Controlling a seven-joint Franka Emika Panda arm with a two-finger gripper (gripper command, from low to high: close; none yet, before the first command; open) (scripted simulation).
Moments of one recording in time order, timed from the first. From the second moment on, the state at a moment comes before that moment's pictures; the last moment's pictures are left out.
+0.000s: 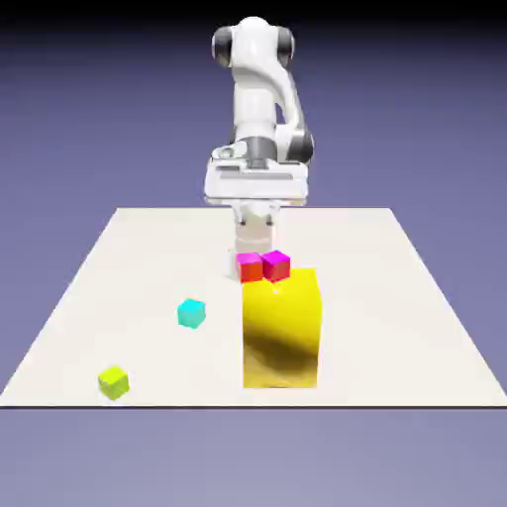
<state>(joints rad) 0.01 -0.55 0.03 -2.77 0.02 3.00 0.75</state>
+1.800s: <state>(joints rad) -0.02 0.44 0.01 -1.83 -0.76 1.77 0.20</state>
